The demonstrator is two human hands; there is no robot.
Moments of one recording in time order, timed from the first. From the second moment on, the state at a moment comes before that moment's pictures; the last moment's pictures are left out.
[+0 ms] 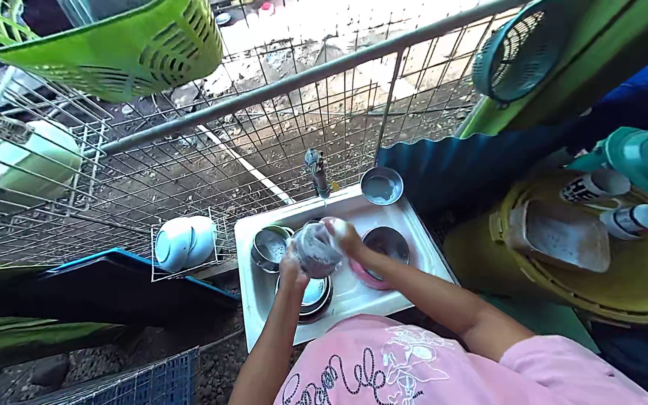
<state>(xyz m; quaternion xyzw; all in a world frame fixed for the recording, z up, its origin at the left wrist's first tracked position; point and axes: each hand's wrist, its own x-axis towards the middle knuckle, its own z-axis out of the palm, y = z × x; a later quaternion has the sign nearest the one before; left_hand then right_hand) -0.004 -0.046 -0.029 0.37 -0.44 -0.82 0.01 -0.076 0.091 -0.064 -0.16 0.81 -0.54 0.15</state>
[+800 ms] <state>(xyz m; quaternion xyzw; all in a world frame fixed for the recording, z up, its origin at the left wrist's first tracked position) -0.083 -0.040 -0.100 0.29 -0.53 -0.78 -0.14 -0.144 0.105 -0.047 -0.03 0.86 -0.47 0.20</state>
